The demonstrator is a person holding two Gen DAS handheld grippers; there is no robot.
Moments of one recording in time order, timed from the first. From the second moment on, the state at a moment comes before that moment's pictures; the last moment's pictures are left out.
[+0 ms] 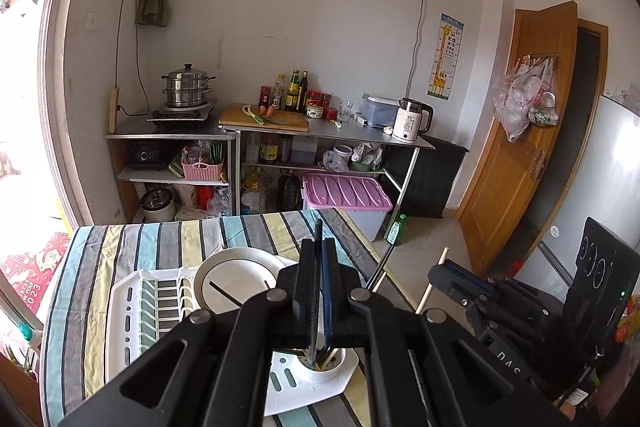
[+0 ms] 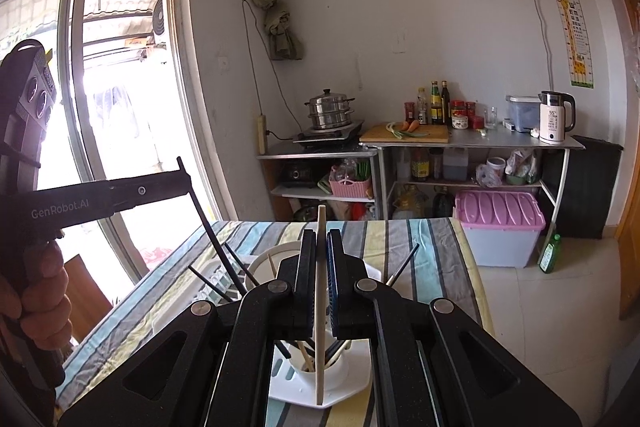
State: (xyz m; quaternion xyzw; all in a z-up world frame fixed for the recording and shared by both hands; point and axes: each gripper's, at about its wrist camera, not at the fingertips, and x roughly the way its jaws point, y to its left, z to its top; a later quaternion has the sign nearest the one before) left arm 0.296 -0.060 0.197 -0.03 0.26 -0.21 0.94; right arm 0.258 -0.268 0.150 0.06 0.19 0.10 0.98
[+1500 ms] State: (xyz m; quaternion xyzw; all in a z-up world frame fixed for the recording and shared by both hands) left arm 0.344 -0.037 0.126 -0.03 0.32 -0.16 0.94; right arm 0.322 -0.282 0.078 0.07 0.26 0.08 0.96
